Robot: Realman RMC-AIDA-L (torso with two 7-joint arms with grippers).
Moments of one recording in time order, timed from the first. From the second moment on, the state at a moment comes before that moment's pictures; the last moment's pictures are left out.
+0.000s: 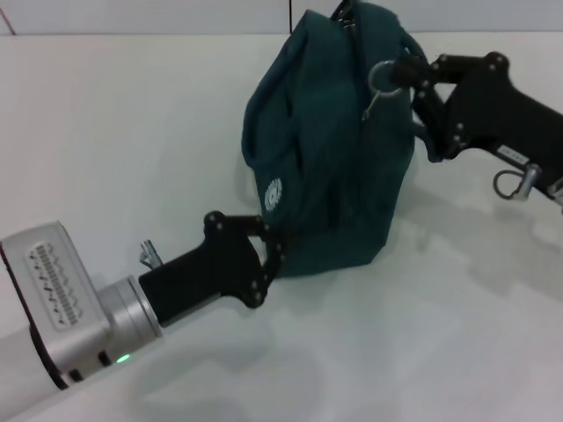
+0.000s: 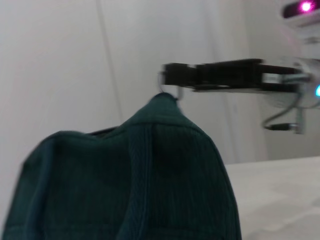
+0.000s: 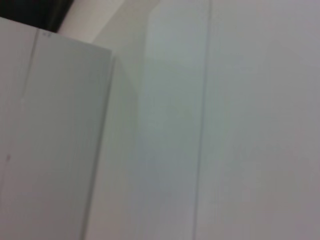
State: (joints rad) left arm -0.50 -2.11 1.03 -0.07 1.27 1.49 -0.18; right arm 0.51 2.03 -1.48 -0.40 -0.72 -1.47 0.63
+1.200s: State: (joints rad) left arm -0.61 -2.11 0.92 -0.12 1.29 1.65 -0.38; right arm 0.51 2.03 -1.54 -0.36 -0.64 -1.55 0.46
